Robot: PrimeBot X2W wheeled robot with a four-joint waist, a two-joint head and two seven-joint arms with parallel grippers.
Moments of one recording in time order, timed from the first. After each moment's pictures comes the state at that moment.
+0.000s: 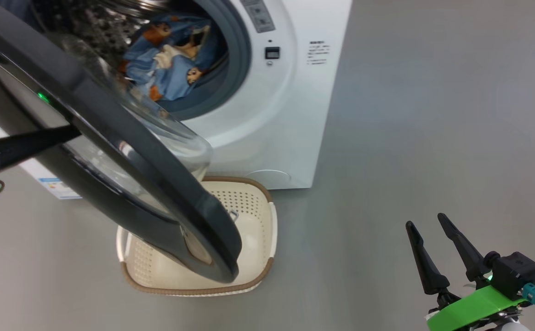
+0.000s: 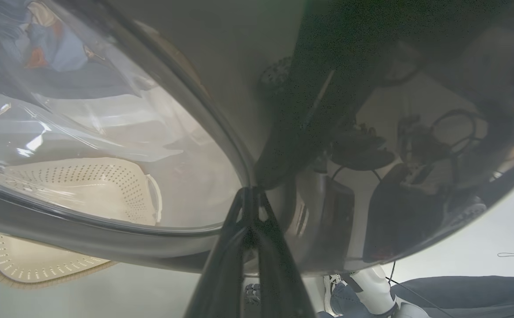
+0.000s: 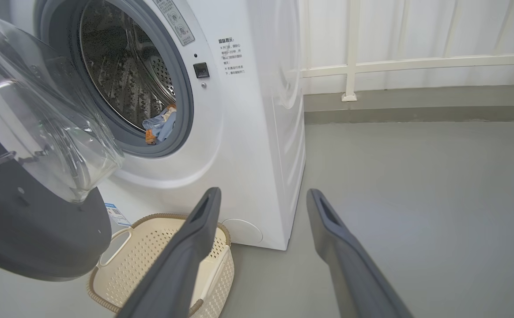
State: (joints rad) left arm -0.69 0.52 -0.04 0.12 -1.51 -0.09 1.15; right arm -0.05 -0.21 0.12 0.13 0.35 0.13 -0.26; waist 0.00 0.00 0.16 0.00
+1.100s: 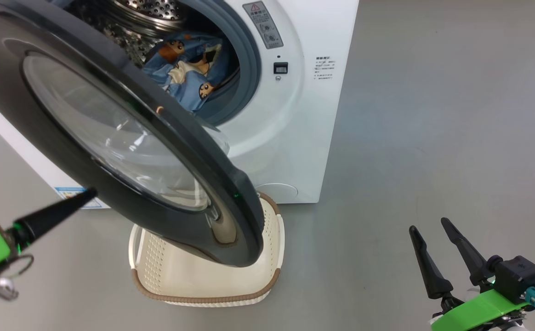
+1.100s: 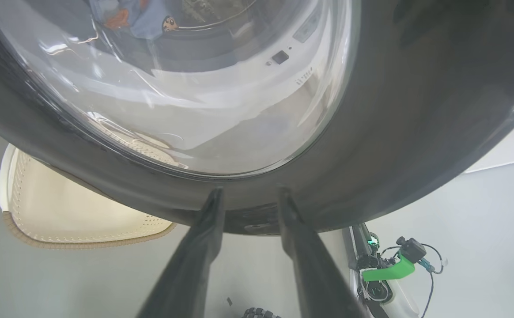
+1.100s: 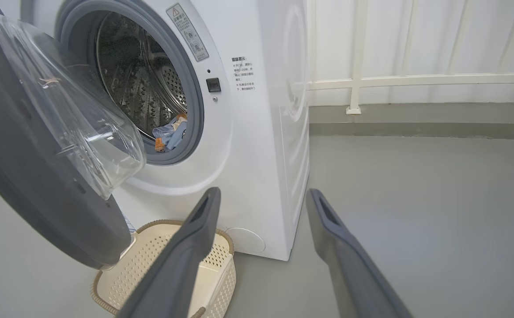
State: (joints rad) left arm -0.38 0.49 0.01 0.08 -1.45 -0.12 0.91; right arm -0.03 -0.22 0.11 0.13 0.35 0.13 -0.26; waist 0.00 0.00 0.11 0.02
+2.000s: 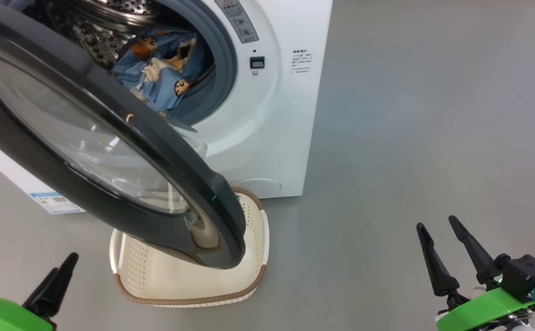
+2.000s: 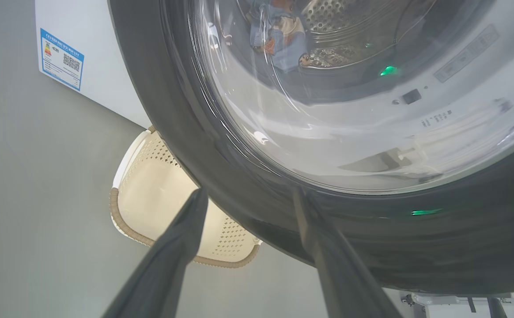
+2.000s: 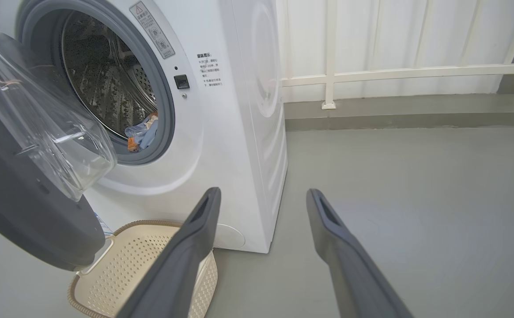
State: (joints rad) left arm -0.06 0.47 -0.12 0.18 -1.30 -0.12 0.19; right arm -0.03 -0.22 0.09 0.13 0.35 0.13 -0.26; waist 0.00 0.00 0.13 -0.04
